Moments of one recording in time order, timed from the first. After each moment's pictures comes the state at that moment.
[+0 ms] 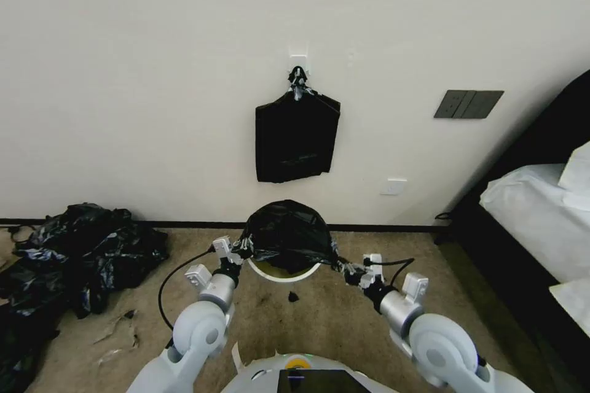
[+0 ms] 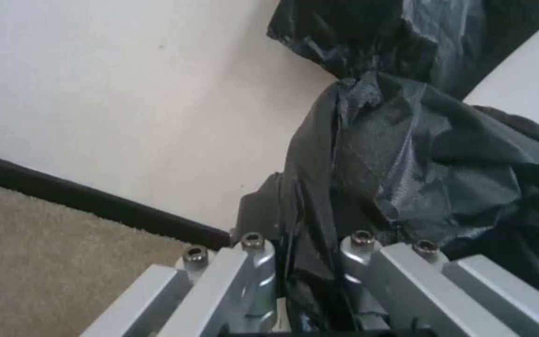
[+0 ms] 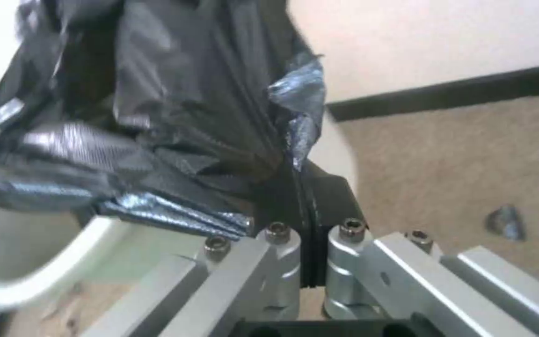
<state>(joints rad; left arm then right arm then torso) 1.48 -1.14 -0.30 -2.20 -0.86 0.10 -0.35 -1.63 0.82 0.34 2.32 1.06 -0.26 0.22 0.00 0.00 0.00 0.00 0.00</state>
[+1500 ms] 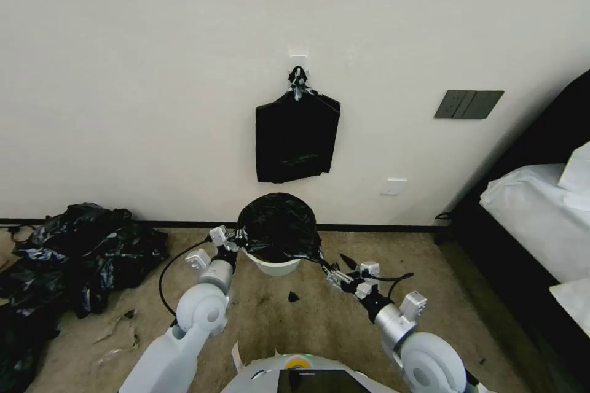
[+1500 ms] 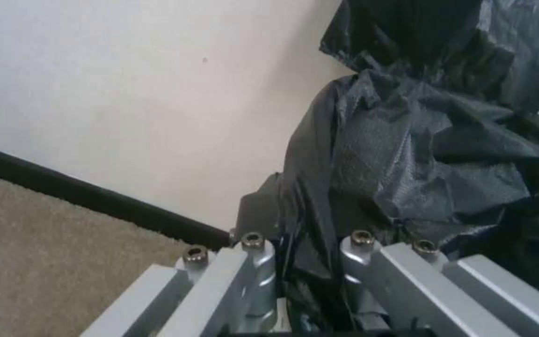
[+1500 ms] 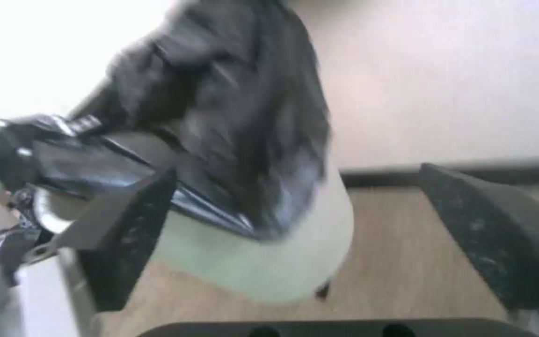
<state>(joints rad) 1.36 -1.14 -0.29 -2.15 -0.89 0.17 -0.47 -1.71 0.89 0.33 2.27 0.80 -0.01 0.05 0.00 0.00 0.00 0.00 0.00</state>
